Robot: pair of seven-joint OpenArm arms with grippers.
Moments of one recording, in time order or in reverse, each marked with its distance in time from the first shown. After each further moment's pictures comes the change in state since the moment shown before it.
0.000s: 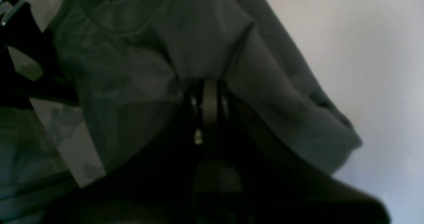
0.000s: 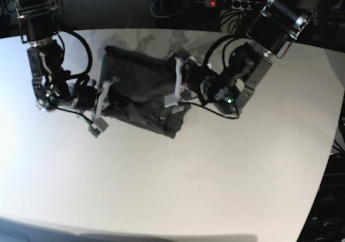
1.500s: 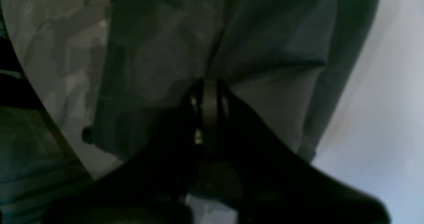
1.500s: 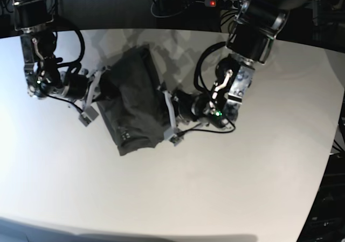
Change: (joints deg) left arm -2.1 10.6 -14.1 -9.3 23.5 -0.7 -17.0; right arm -6.7 2.8 3.7 5.5 0.6 -0.2 0.7
